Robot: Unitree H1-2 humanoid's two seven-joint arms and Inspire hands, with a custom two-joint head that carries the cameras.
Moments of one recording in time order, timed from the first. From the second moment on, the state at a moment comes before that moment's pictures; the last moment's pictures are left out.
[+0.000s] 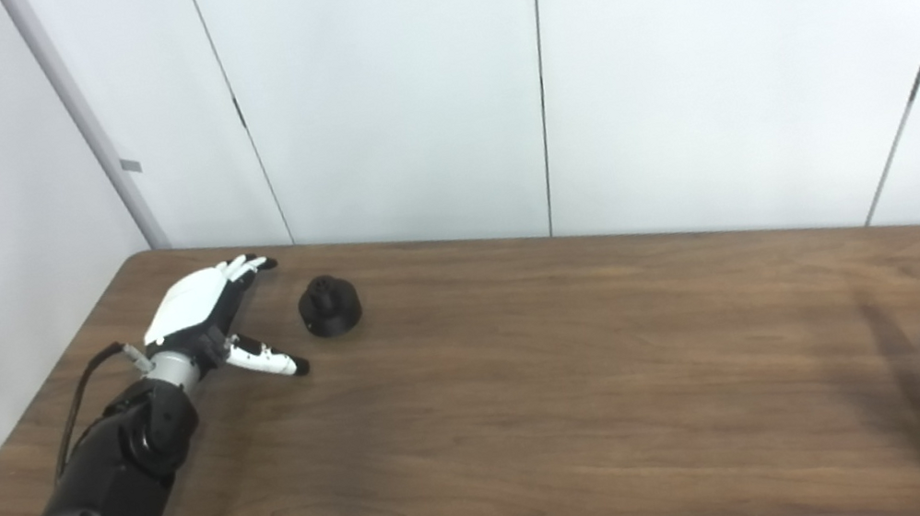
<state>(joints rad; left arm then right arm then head) -0.48 0.66 -0.13 0.61 0.55 -0.10 0.04 -0.09 -0.19 -0.13 0.09 0.18 -0.15 0.12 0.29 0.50</state>
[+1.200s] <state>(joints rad) -0.54 0.62 -0.19 0.70 0.55 -0.14 0.03 -0.08 -0.19 -0.13 0.08 0.17 -0.15 0.12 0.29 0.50</state>
